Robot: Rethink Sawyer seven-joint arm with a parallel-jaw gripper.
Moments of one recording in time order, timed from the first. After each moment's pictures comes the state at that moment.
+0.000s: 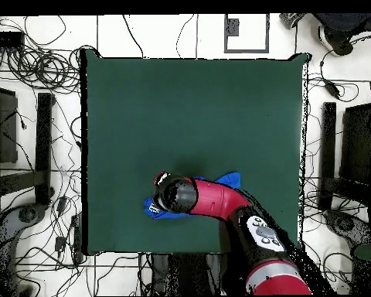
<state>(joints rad) -0.28 -0.58 0.13 1.92 -0.05 0.34 2.24</state>
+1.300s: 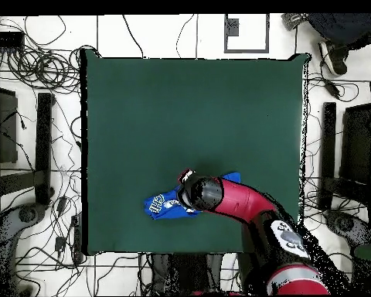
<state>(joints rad) -0.34 -0.55 0.06 1.88 -0.05 0.34 2.24</state>
